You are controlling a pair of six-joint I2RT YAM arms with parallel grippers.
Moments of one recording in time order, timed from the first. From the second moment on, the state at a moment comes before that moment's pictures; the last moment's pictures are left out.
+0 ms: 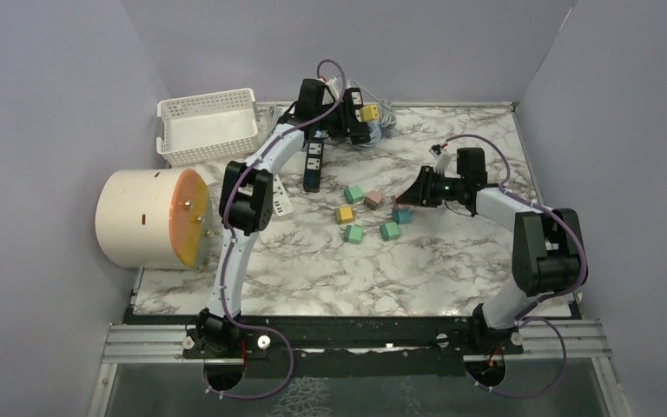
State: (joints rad) left arm -0.36 2.46 2.20 -0.23 0.61 -0.57; right arm 0.09 1.62 0.88 -0.04 -0.79 0.28
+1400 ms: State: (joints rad) left arm -0.37 2.38 2.06 -0.21 0.61 -0.55; right arm 0.13 1.56 1.05 -0.10 -0.37 0.20
